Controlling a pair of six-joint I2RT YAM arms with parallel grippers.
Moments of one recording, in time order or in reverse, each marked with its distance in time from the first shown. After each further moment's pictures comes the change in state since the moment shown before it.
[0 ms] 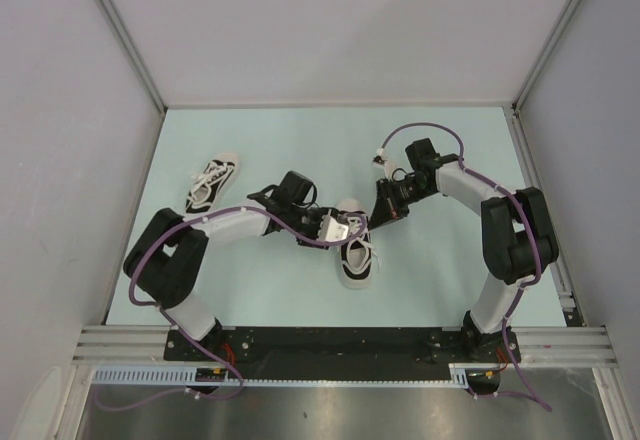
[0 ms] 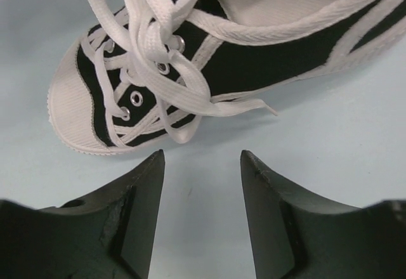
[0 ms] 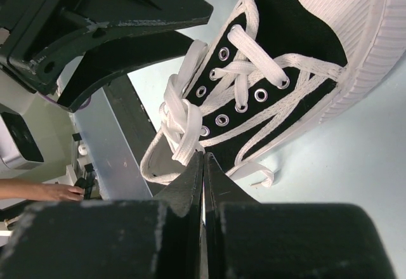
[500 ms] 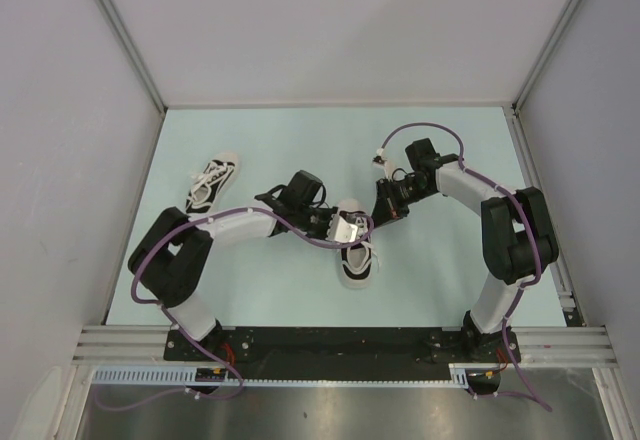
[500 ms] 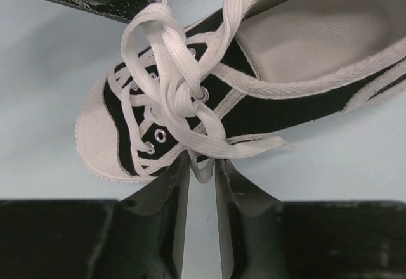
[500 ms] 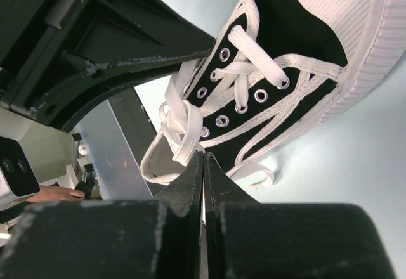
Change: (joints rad) left arm -0.056 0.024 0.030 0.072 -0.023 -0.047; right arm 0.000 0.000 0.000 0.000 0.000 0.000
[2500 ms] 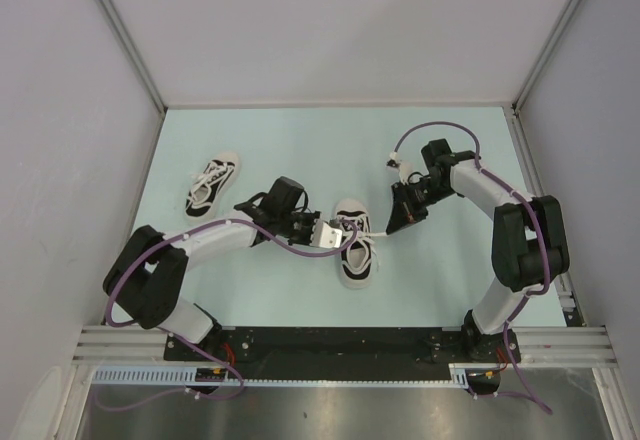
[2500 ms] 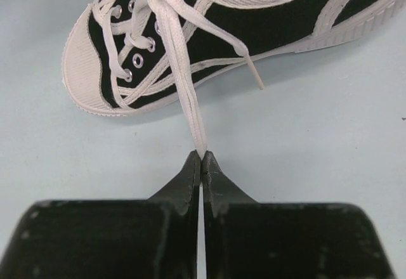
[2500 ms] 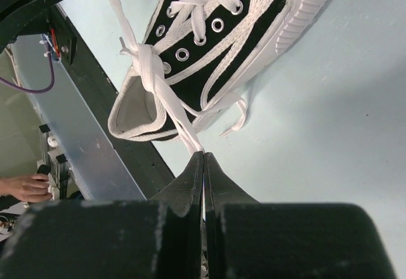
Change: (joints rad) left arm 0.059 -0.163 -0.133 -0.037 -0.078 0.010; right arm -0.081 -0.068 0.000 -0.205 0.121 -0.170
